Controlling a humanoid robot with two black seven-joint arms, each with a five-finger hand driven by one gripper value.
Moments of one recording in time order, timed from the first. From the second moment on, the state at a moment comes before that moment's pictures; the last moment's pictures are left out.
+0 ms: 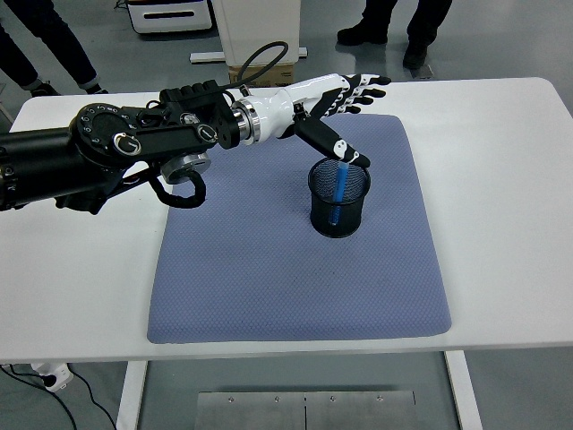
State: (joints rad) left arm -1.51 0.19 0.33 -1.01 0.14 -0.02 -0.34; right arm 0.00 0.00 0.67 0.23 0.36 0.05 0.12
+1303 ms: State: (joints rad) left arm -0.93 0.43 -0.34 -0.83 0.03 0.05 -0.35; right arm 0.00 0.00 0.67 0.23 0.36 0.05 0.12
